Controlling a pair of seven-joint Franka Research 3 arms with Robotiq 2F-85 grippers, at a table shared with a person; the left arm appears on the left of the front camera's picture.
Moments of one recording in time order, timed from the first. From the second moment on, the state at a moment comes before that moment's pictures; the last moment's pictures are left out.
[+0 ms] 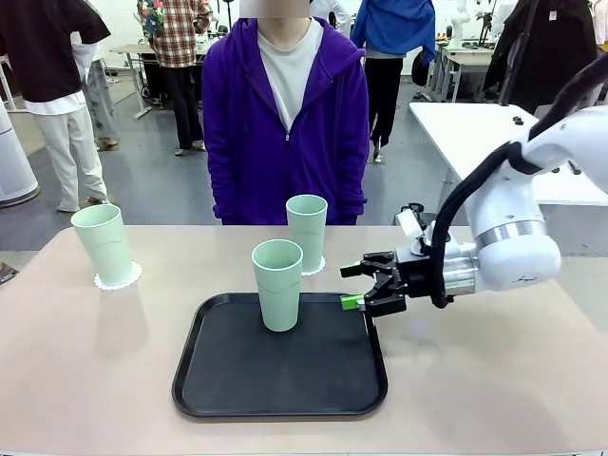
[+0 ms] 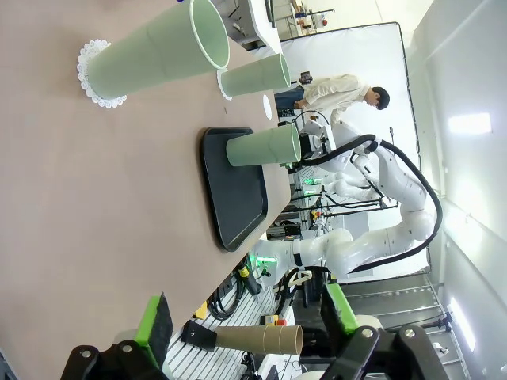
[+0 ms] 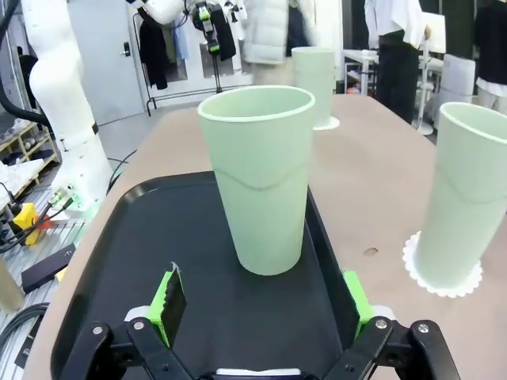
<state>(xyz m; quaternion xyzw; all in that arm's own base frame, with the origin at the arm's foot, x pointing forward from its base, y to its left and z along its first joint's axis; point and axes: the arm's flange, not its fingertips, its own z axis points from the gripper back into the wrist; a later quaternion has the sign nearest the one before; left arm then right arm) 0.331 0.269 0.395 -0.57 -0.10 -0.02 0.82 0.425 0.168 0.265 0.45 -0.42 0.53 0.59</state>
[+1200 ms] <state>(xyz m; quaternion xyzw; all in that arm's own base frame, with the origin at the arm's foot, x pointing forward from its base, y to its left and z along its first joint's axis) 0.331 0.269 0.395 -0.57 -0.10 -0.02 0.82 0.447 0.220 0.251 0.45 -0.40 0.55 0.58</state>
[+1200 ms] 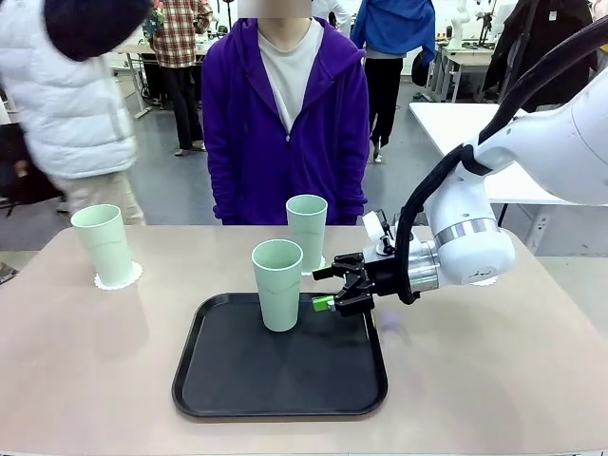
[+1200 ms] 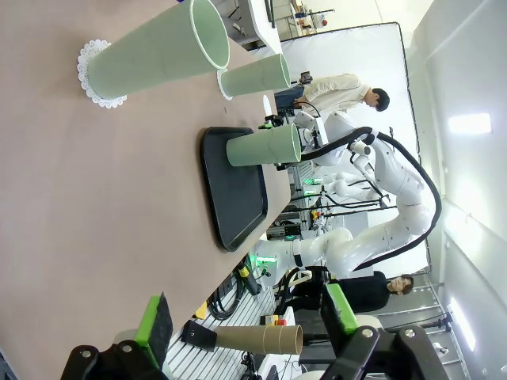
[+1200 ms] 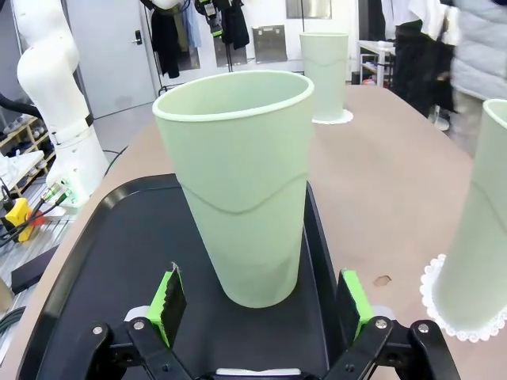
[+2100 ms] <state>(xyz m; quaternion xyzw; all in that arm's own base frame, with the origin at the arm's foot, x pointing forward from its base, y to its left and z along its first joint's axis) 0.331 0.269 0.395 -0.57 -0.10 -0.02 0.82 0.461 0.251 0.233 0.47 -0.39 0.55 0.56</state>
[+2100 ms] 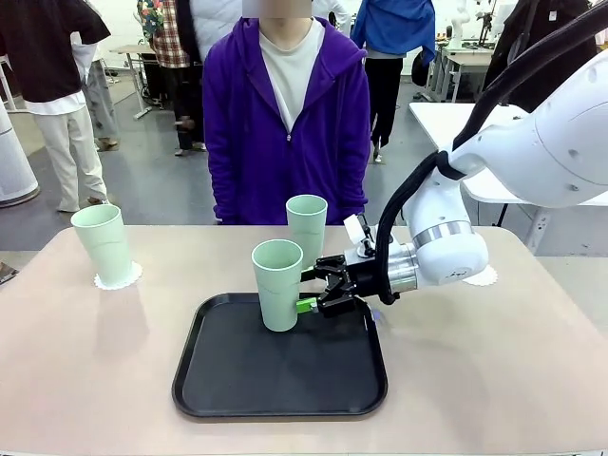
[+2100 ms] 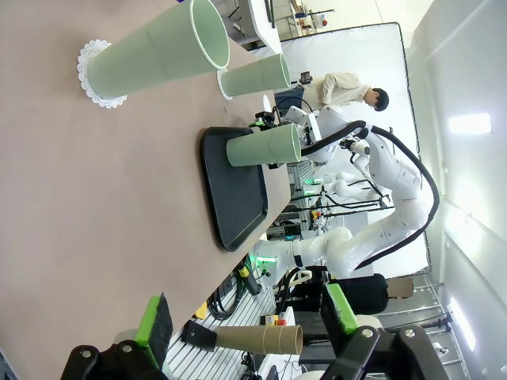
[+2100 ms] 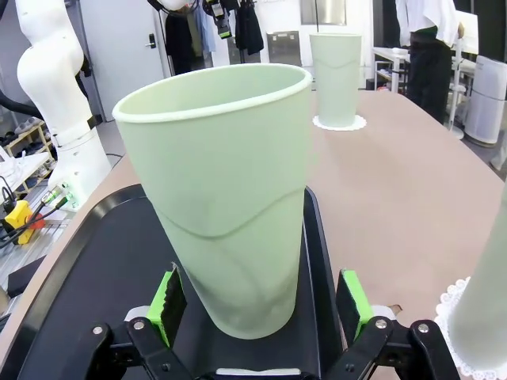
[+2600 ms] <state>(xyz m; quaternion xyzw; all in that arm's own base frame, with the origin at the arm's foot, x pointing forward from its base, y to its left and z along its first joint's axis) 0.331 0.269 0.395 -0.57 -0.10 -0.02 0.82 0.463 0.271 0.229 0.49 -0.39 0.56 0.55</state>
